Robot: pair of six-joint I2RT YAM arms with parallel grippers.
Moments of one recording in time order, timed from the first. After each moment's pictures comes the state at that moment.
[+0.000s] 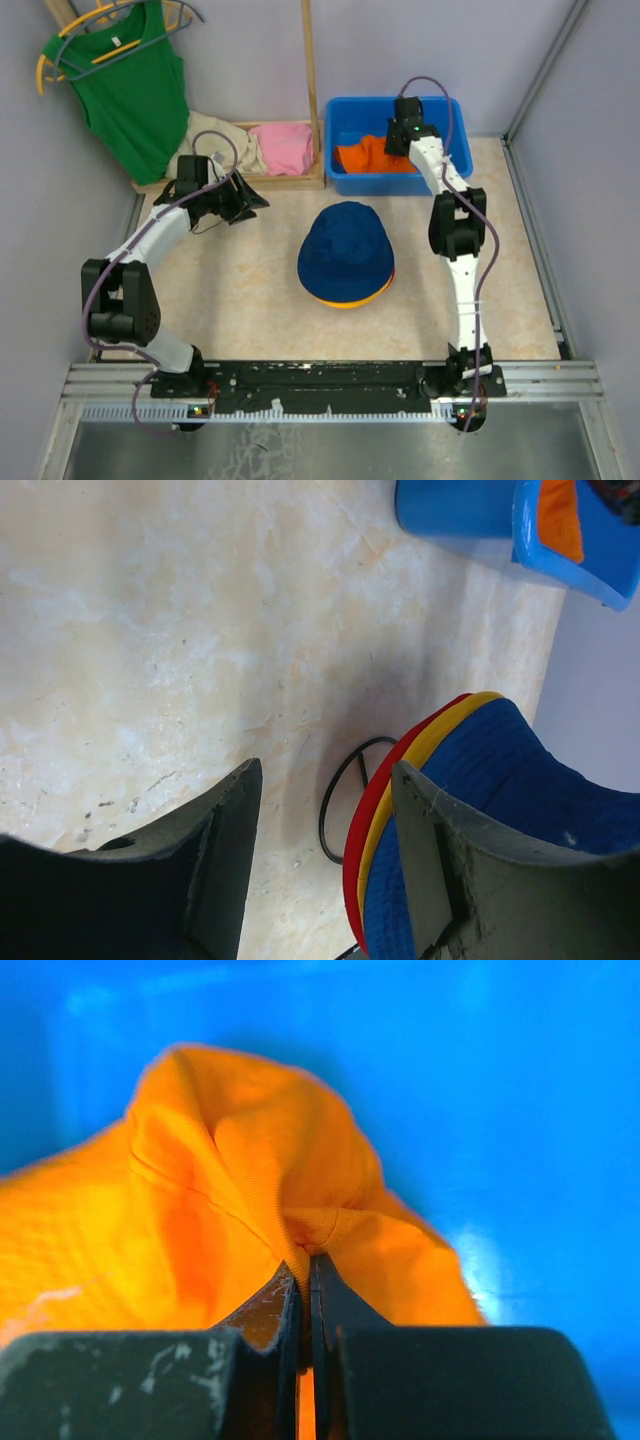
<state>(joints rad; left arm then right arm) -0.12 1.57 1.14 -0.31 0.47 -0.65 0.20 2.52 2.34 -0.58 0.07 0.29</state>
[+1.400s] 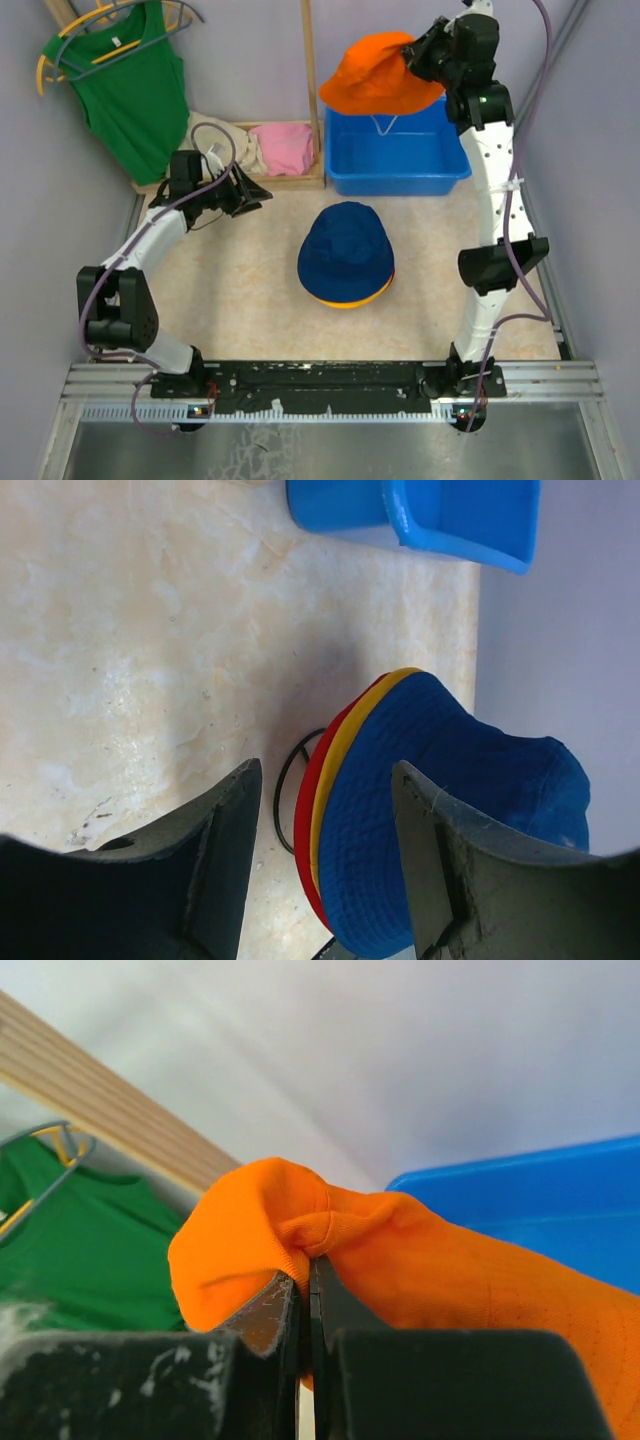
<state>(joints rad) -0.10 1.54 1.13 -0.20 0.63 -0.66 0.20 1.95 2.46 -0.57 -0.07 0.53</state>
